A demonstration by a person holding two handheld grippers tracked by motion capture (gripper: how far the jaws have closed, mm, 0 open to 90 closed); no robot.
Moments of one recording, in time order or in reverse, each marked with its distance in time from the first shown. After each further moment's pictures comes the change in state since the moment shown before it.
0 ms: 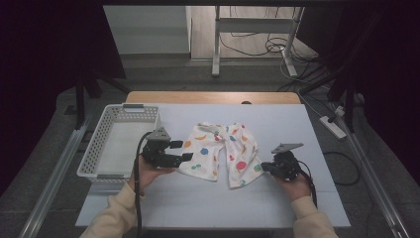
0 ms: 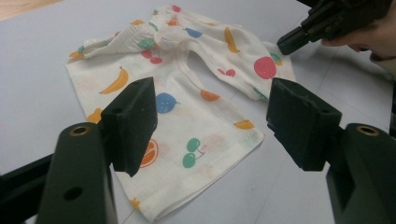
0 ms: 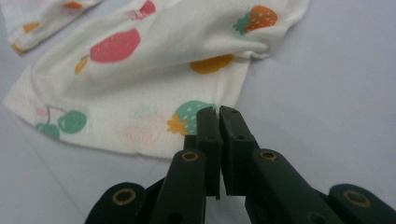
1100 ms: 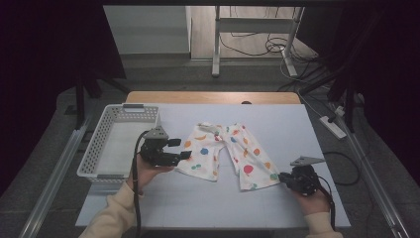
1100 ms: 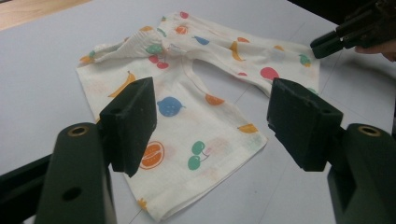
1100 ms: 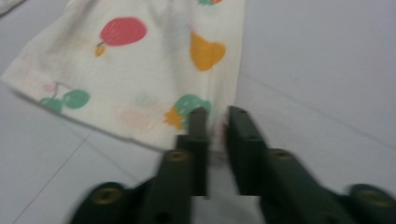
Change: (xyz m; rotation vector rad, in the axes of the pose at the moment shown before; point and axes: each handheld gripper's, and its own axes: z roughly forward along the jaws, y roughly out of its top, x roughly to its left) left arm 0.002 0.002 -0.005 -0.015 0.013 -0.009; right arm 0.001 -0.042 -0.042 -0.029 -0.141 0.084
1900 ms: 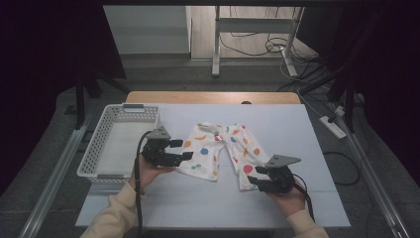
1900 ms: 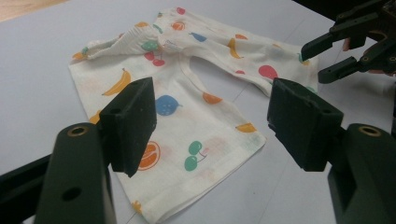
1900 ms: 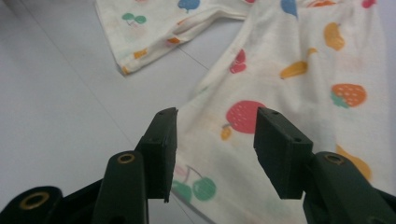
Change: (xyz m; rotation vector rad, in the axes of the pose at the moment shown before) left arm 0.000 0.000 0.006 0.010 -0.010 -0.004; right arm 0.061 0.033 0.021 -0.127 0.222 -0.170
